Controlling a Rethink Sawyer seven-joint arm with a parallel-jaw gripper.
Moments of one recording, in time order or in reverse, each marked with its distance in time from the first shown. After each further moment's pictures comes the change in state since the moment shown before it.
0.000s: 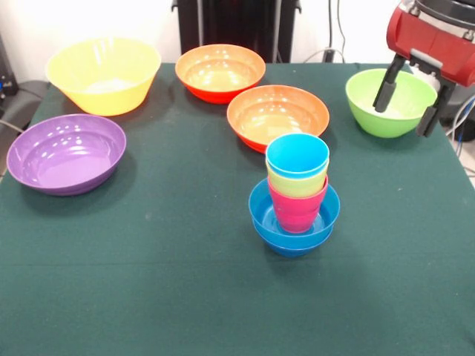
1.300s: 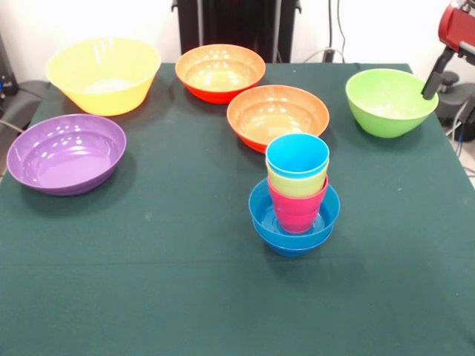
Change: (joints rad) arm 0.135 0.002 -0.018 0.075 0.011 -0.020 0.203
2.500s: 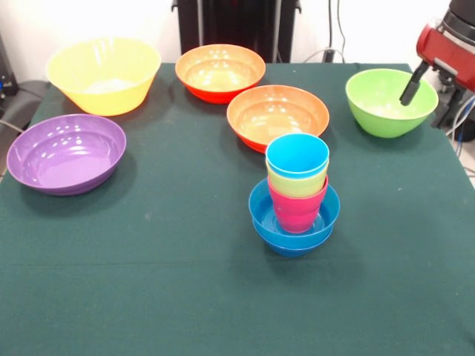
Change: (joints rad) arm 0.059 0.036 0.000 0.108 0.000 -0.075 0.001
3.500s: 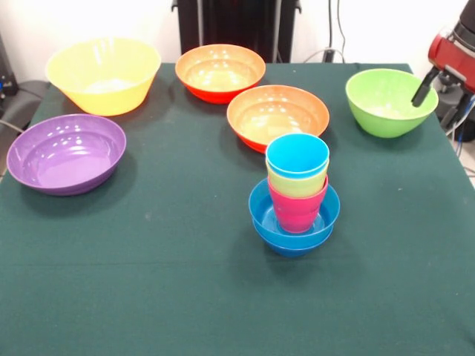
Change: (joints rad) arm 0.070 0.032 0.000 0.040 0.049 -0.013 0.033
